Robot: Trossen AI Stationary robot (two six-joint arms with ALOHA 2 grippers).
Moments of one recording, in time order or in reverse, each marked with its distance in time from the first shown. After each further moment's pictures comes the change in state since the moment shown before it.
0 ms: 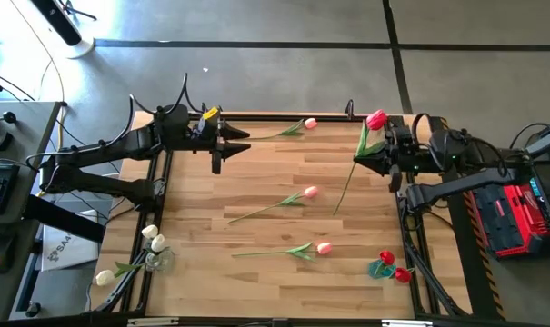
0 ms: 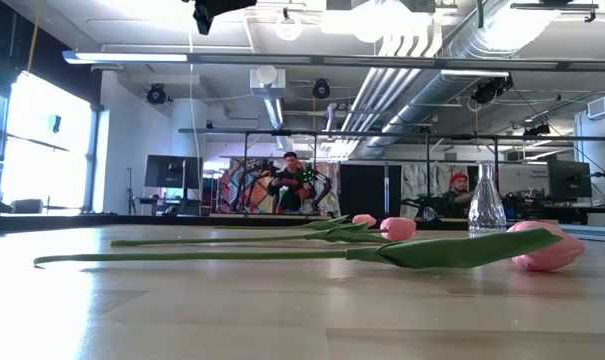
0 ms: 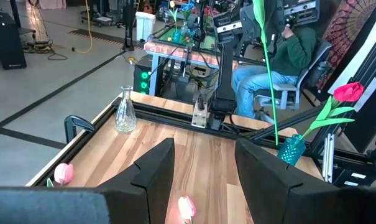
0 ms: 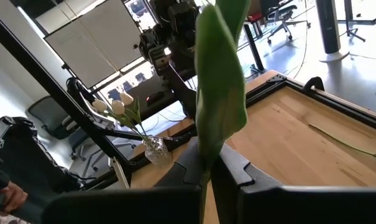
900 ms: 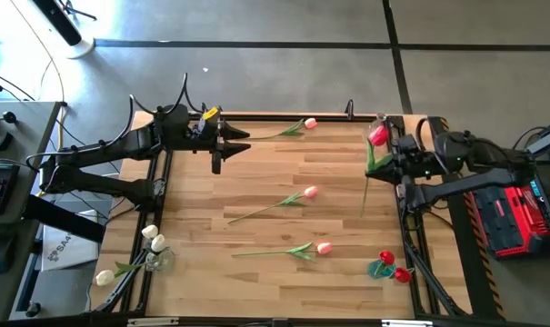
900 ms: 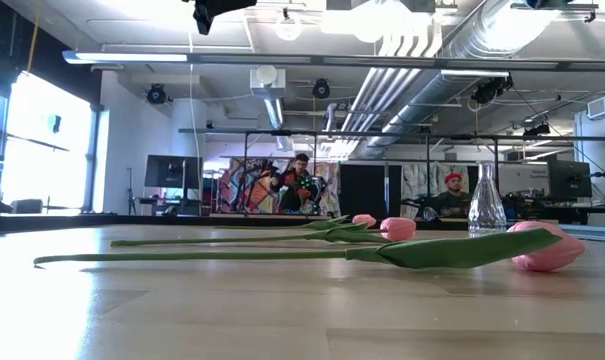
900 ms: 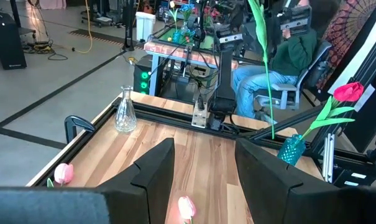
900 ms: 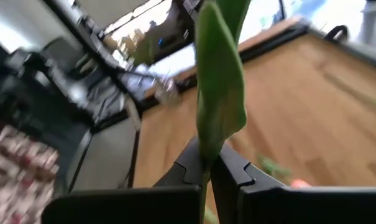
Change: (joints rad) left arm 0.000 0.000 0.000 0.000 0.000 0.000; right arm 0.000 -0.092 0.000 -0.252 -0.166 -0.022
